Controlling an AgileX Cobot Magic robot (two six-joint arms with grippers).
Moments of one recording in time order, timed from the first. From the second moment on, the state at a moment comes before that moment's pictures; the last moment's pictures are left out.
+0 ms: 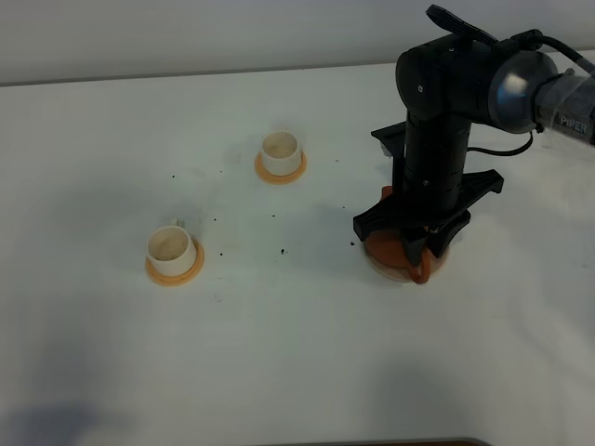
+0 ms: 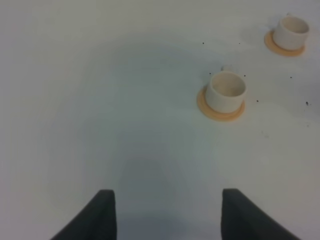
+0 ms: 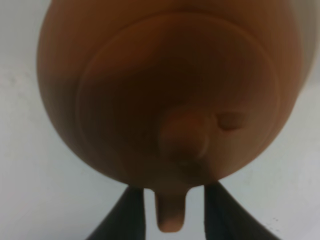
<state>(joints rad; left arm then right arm) 0.08 -0.01 -0.51 -0.04 1.07 0.02 0.65 2.14 -1.61 0.08 1.23 0.02</state>
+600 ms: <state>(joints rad) 0.08 -0.01 -0.51 -0.04 1.07 0.02 0.65 2.16 -1.61 0.07 1.23 0.01</state>
